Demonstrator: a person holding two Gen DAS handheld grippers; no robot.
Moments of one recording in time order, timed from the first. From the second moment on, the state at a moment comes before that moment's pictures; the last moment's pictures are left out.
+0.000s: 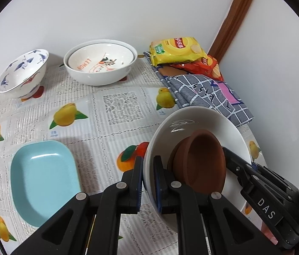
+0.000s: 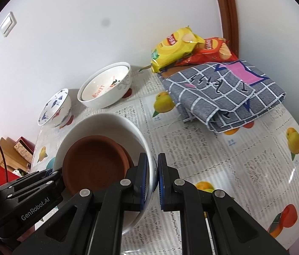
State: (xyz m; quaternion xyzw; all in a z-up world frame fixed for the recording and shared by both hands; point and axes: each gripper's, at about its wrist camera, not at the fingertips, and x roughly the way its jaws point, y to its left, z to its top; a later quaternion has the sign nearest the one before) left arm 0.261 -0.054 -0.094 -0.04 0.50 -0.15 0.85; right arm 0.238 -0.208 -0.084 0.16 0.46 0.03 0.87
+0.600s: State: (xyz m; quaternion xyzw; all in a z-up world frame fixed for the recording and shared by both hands) left arm 0.256 0.000 -0.089 -0.05 0.50 -0.12 0.86; right arm 0.240 -0.159 -0.081 0.15 0.46 0.06 0.87
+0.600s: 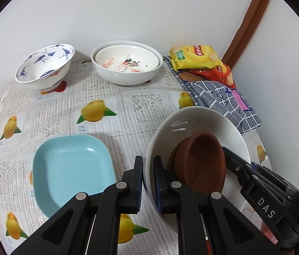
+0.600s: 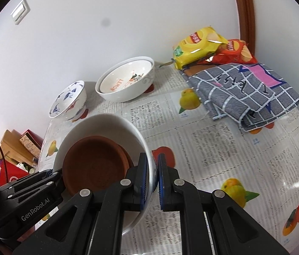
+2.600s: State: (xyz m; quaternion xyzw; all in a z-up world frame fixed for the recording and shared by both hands) left arm 0.266 0.147 -0.158 -0.10 0.53 -0.03 0.84; right arm 0.285 -0.003 -0.152 0.07 0.52 0.16 0.84
